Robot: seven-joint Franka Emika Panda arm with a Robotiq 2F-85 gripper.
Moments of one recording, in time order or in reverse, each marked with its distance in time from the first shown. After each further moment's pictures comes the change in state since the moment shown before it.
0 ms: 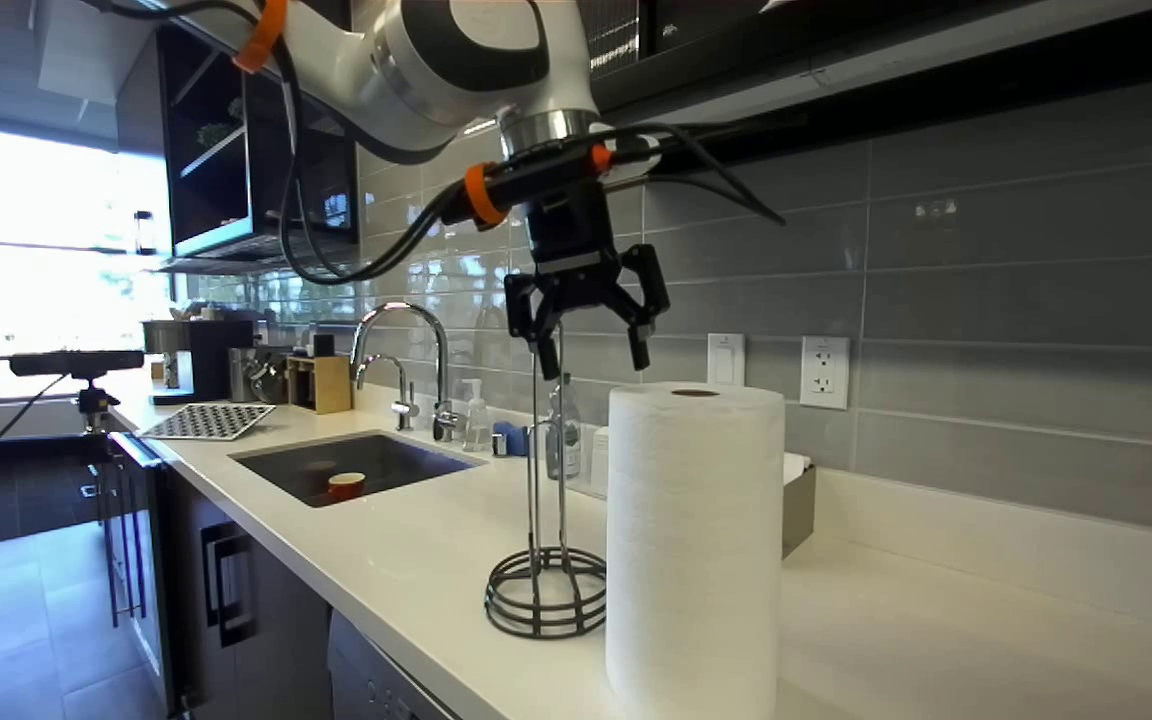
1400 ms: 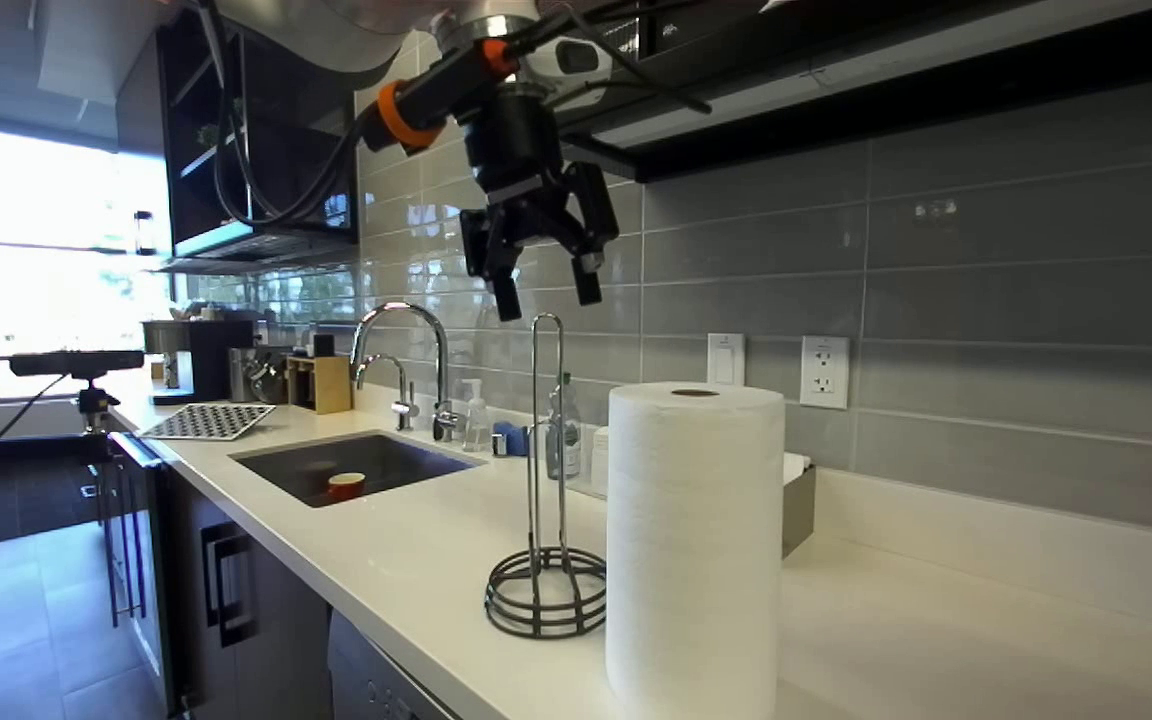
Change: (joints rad) arm -0.017 -0.154 0.041 0.007 -0.012 -0.162 0.197
